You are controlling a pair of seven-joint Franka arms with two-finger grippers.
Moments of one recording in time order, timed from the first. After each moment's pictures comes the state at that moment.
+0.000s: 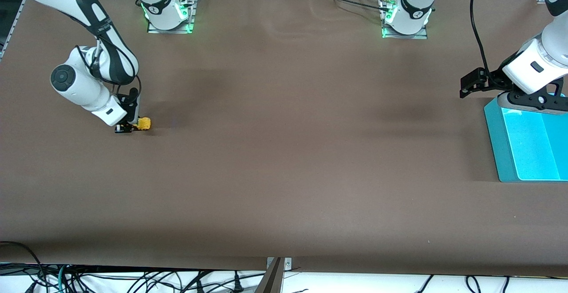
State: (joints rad) left arm 0.00 0.05 -0.06 -1.64 -0.02 1.64 0.06; right arm -0.19 0.32 0.07 -2.36 -0.01 2.69 -1.74
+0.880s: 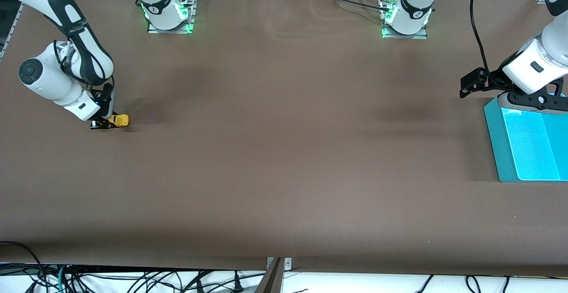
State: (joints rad) left arm 0.00 0.05 -0.06 -1.64 -0.02 1.64 0.06; right arm -0.37 0.33 0.08 -2.36 0.00 2.70 -1.95
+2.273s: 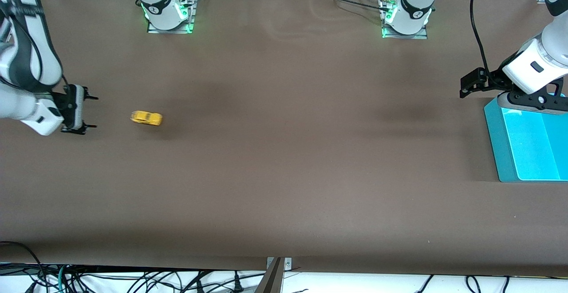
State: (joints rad) left arm 0.00 0.05 -0.06 -1.64 -0.02 1.64 0.06; right arm -0.43 0.25 0.25 -1.85 0.00 1.84 -1.66
